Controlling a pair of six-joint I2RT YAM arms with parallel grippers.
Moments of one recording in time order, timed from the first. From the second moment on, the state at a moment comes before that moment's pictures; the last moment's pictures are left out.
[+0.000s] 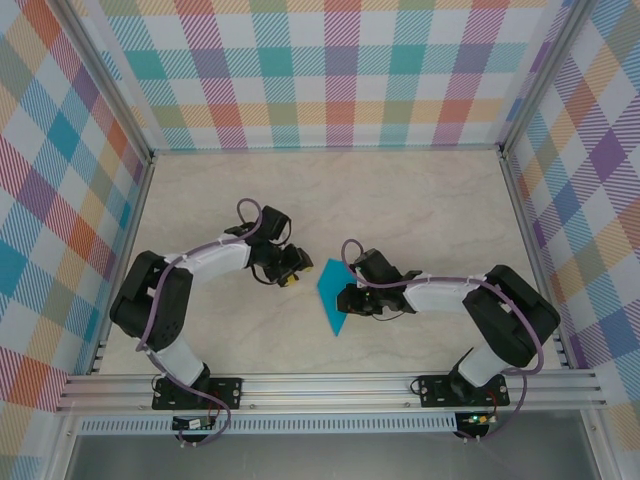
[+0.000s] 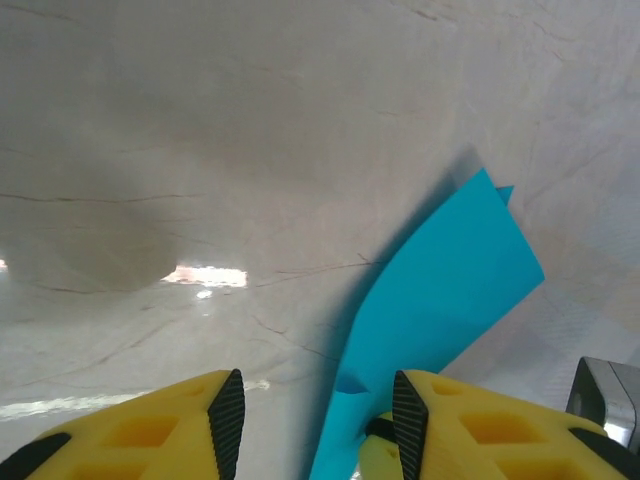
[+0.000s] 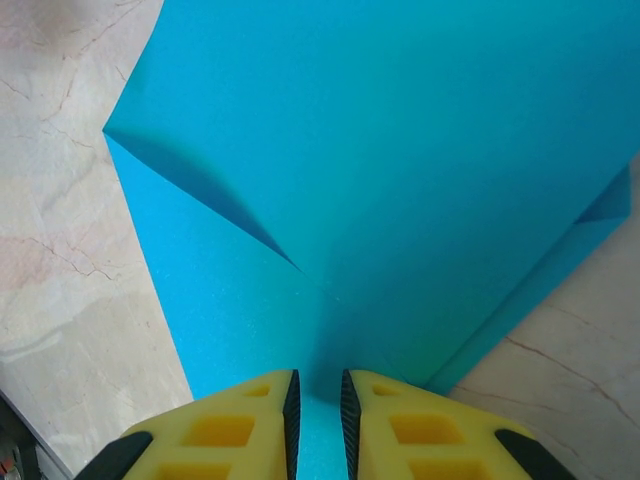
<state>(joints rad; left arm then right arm) -0.51 1.68 1.00 -0.47 0.40 -1.00 0.77 1.56 0.63 -0.07 -0.34 0.79</state>
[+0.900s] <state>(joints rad) -0.57 1.86 1.07 -0.32 0.62 -0.97 0.74 1.56 0.62 -0.06 -0.36 0.71</state>
